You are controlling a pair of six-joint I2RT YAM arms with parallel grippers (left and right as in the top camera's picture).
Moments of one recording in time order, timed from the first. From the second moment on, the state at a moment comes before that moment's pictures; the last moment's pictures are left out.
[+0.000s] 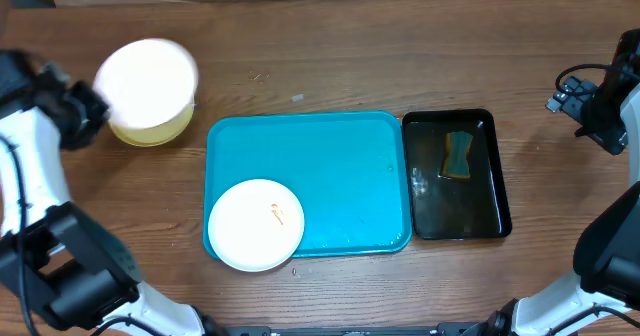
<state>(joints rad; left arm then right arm) 0.59 1.85 1.56 -0.83 0.29 -0.33 -0.39 1.86 1.56 -1.00 0.06 0.33</state>
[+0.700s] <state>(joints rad) 0.58 1.85 1.27 -0.41 0.20 -0.39 -0.39 1.86 1.56 -1.00 0.06 0.33</state>
